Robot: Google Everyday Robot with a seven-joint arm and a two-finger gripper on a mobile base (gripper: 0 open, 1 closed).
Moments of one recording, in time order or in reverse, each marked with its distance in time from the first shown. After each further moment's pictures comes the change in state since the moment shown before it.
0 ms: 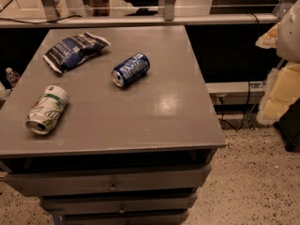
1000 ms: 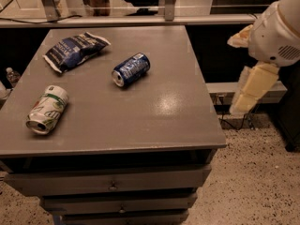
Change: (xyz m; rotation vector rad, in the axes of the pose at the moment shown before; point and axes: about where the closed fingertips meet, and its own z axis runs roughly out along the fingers) arm -0.037 -0.019 0.033 -0.011 -0.157 -0.086
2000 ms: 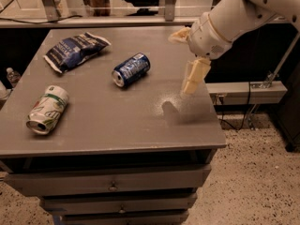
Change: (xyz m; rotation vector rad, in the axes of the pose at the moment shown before) arm -0.094 -0.065 0.104 -0.076 -0.294 -0.286
